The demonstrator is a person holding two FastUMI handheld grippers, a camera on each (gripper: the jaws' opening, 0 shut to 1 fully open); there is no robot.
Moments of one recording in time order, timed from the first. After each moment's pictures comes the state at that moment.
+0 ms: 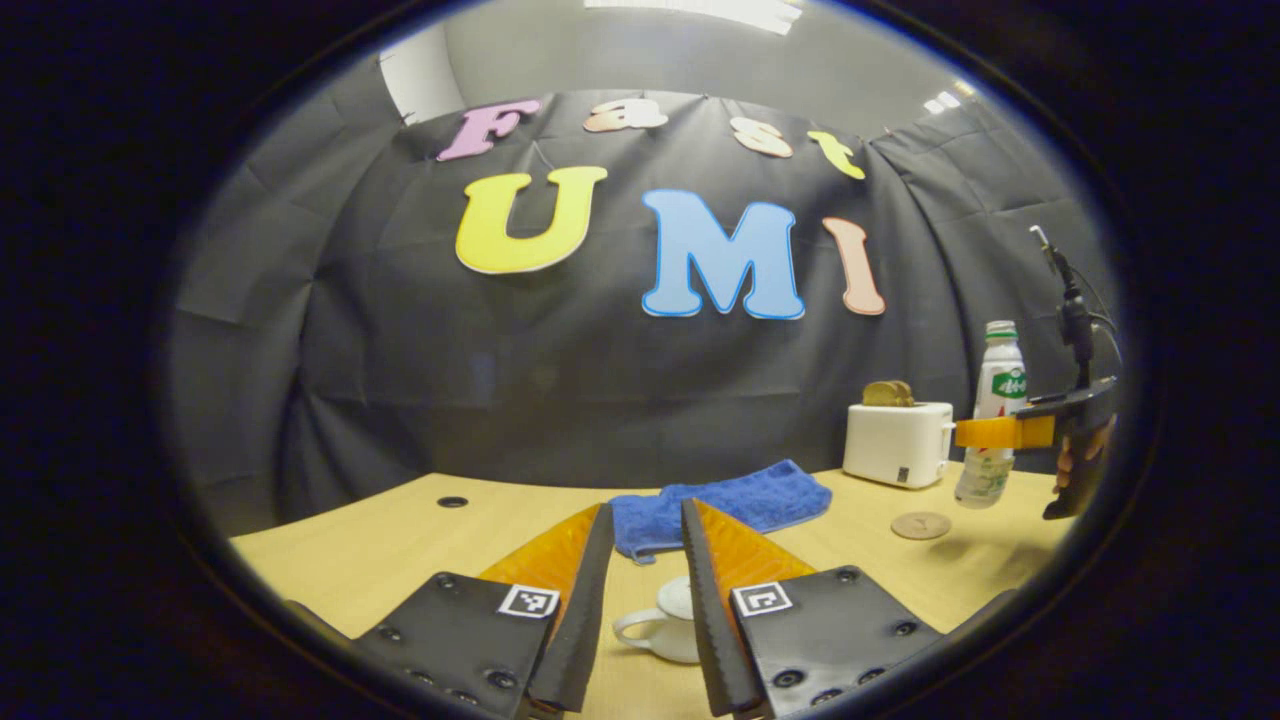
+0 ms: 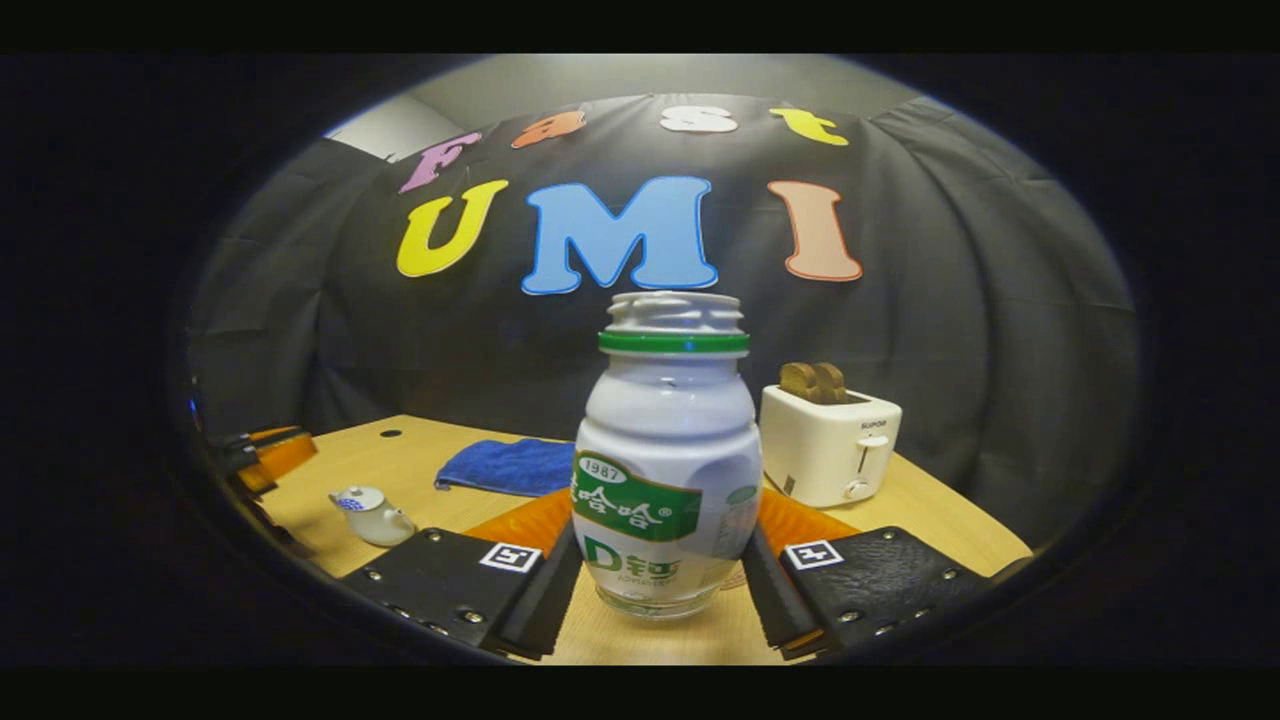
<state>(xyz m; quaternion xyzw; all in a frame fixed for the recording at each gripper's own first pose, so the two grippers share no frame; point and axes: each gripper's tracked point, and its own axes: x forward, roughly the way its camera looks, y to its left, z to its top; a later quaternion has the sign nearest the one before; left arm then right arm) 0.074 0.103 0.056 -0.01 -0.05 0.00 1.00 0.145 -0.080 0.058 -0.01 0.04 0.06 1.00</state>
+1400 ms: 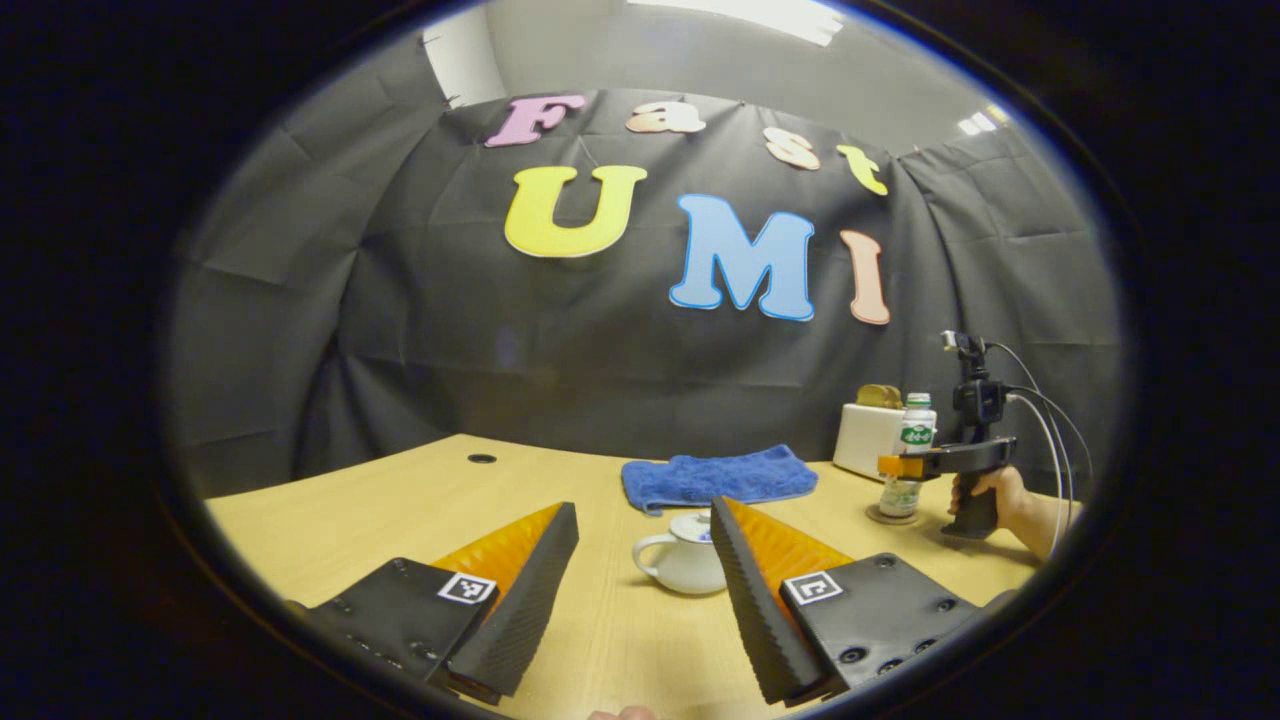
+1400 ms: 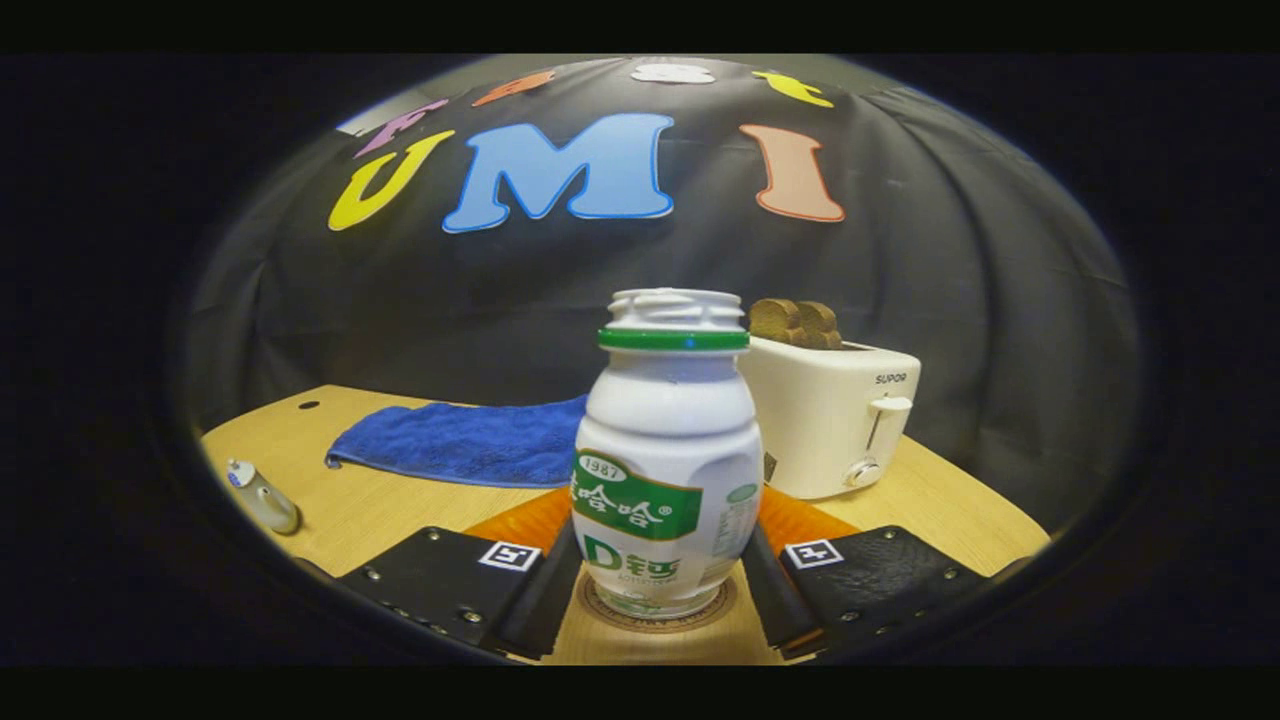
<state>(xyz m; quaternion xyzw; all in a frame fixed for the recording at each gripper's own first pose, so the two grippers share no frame) 0.008 0.111 0.019 -0.05 -0.02 0.02 1.00 0.240 -0.115 -0.015 -0.02 0.09 0.01 1.00</state>
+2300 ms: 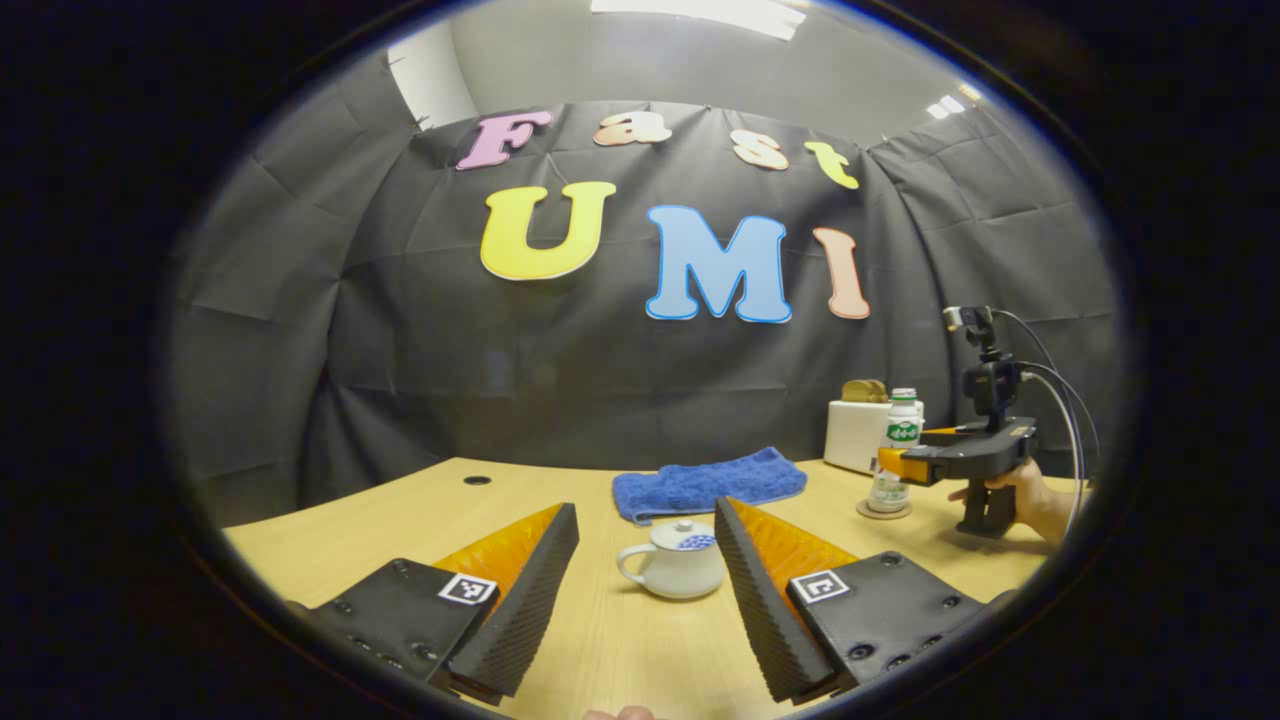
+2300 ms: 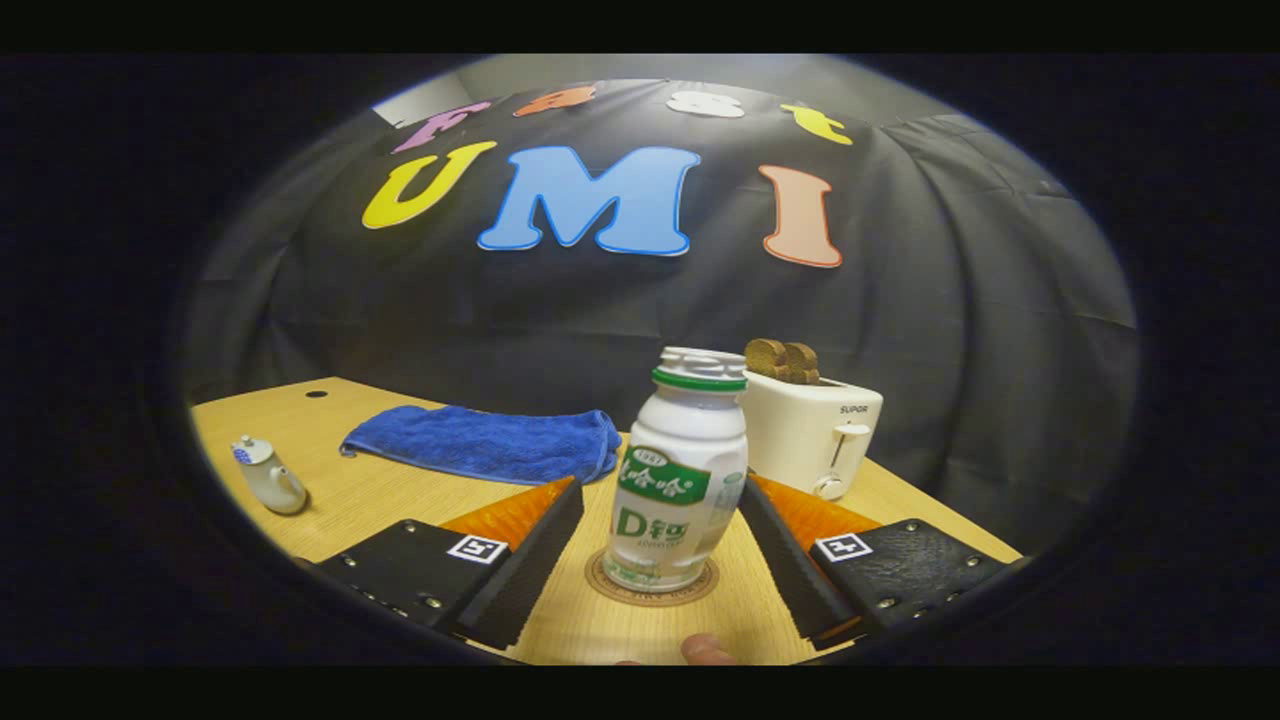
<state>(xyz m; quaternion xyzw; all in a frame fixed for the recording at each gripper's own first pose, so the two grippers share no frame) -0.002 0.084 0.033 -0.02 -0.03 0.00 1.00 0.162 -0.110 0.011 -0.07 0.04 0.00 1.00</state>
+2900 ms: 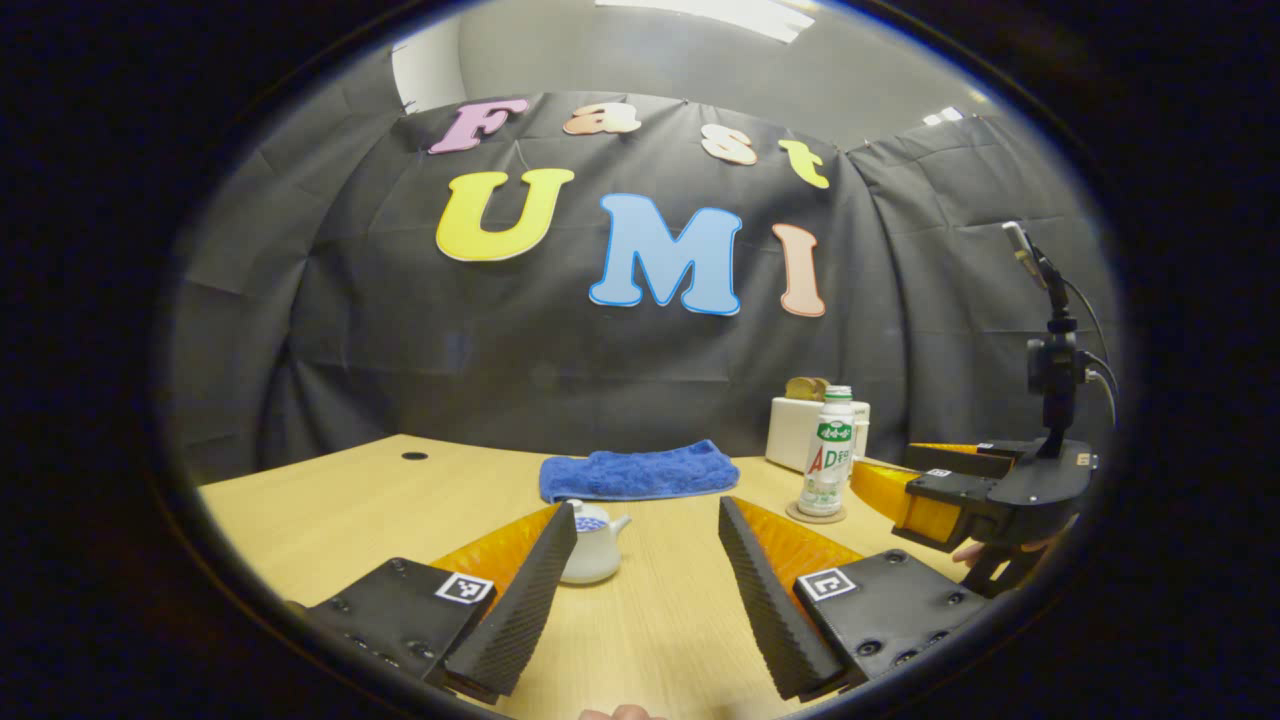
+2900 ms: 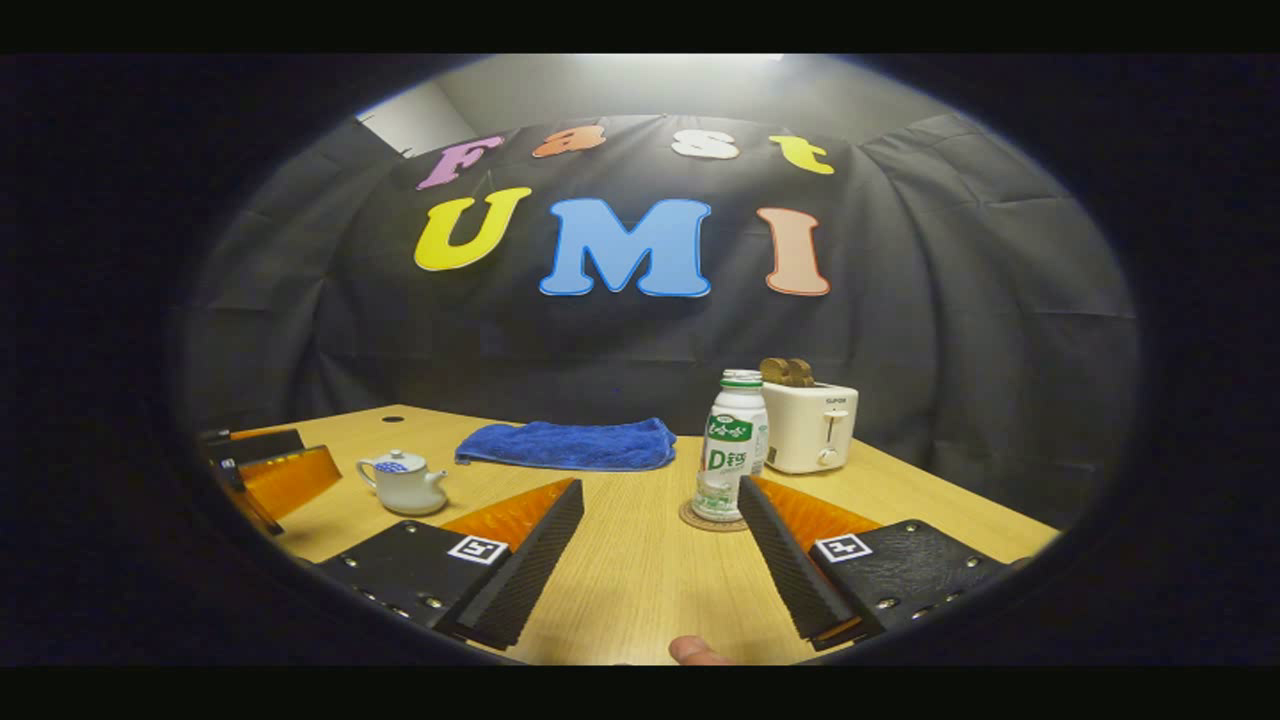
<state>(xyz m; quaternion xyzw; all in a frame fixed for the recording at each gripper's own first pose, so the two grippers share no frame) 0.000 -0.004 0.013 -0.05 -0.01 -0.05 1.00 0.035 -0.043 0.017 -0.02 0.01 0.02 1.00</state>
